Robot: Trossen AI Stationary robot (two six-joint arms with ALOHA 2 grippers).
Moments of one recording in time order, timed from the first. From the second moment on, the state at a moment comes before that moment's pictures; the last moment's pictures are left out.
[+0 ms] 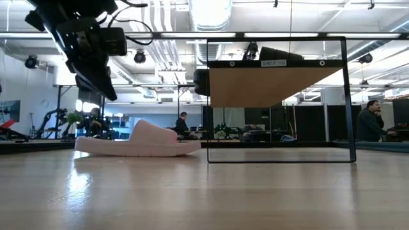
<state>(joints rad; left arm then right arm) -0.01 1.01 0.62 -0.46 0.01 -0.43 0.25 1.89 2.28 -1.57 0.78 0.87</state>
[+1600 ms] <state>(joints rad) 0.20 1.42 0.60 -0.01 0.01 -0.12 0.27 1.86 2.15 -1.57 0.73 1.04</state>
